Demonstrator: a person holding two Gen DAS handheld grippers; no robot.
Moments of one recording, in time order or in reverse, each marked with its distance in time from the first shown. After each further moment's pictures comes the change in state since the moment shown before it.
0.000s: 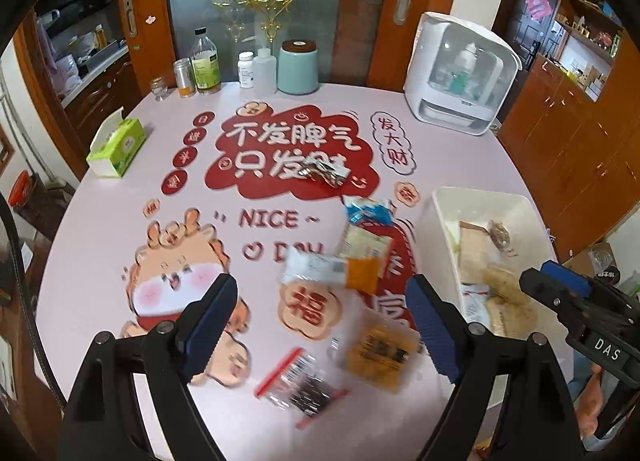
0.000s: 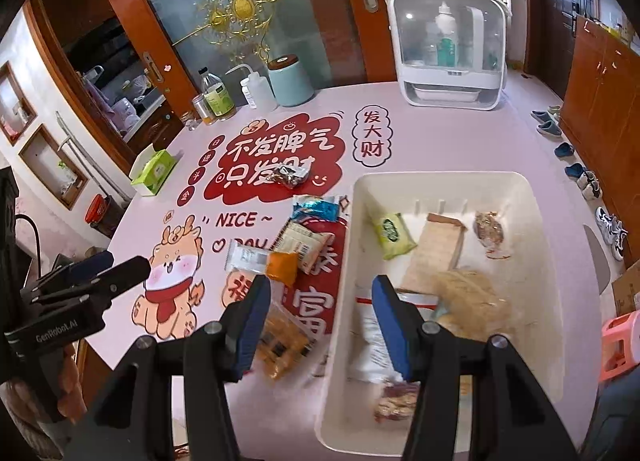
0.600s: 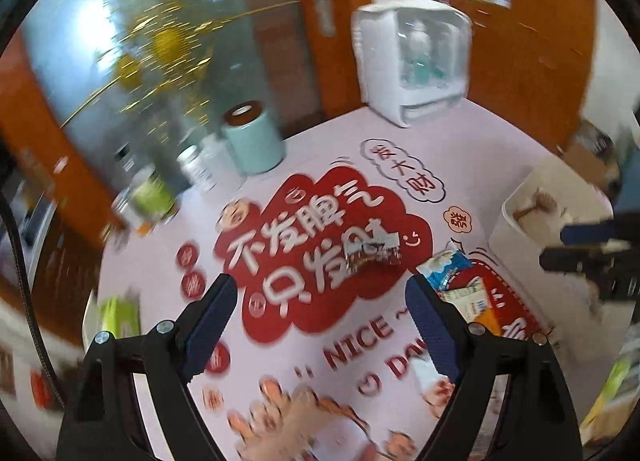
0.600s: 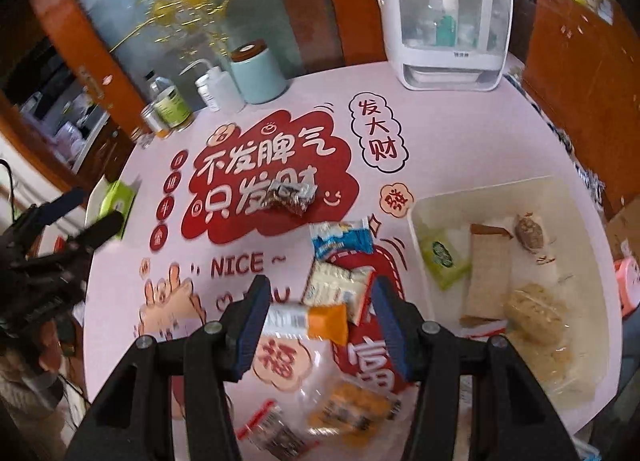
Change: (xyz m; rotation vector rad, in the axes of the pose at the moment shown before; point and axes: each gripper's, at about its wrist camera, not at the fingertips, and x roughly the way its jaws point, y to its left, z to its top) left arm 0.100 0.057 0.142 0.564 -0.099 -0.091; right arm 0.096 0.063 0.079 0.214 0.090 -0.138
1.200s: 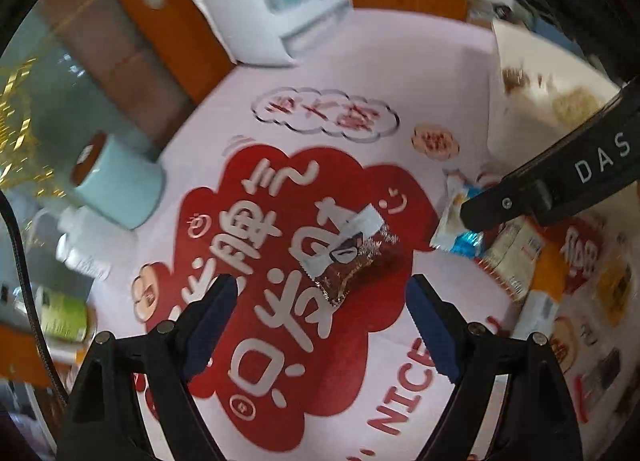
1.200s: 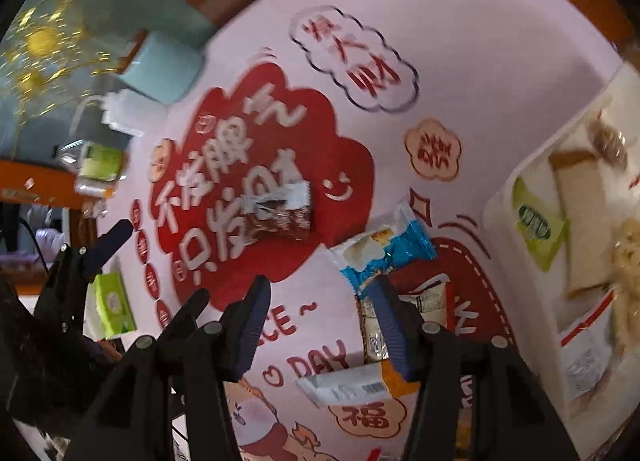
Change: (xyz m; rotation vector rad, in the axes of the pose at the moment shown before) left arm 0.163 -0.029 0.019 0.495 0.133 -0.242; right arm 0.146 -0.017 0.048 0.459 0.278 0.019
